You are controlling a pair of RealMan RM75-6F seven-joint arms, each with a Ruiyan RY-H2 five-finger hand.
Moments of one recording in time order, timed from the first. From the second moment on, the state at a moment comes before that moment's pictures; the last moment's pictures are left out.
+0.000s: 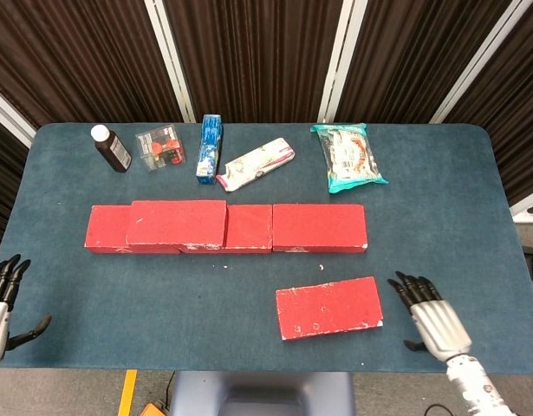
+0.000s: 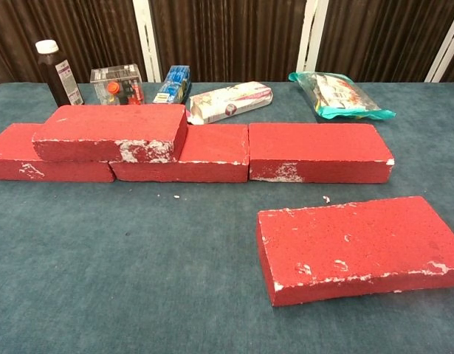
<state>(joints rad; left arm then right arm) -0.16 -1.12 0.15 -1.60 1.44 1.74 -0.03 0.17 -1.09 -0.05 -1.91 -1.49 1.19 -0.28</state>
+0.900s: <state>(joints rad) -0.07 -1.07 0.05 -1.63 1.46 1.69 -0.07 0.65 -1.35 0.07 -2.11 -0.66 1.07 -0.92</state>
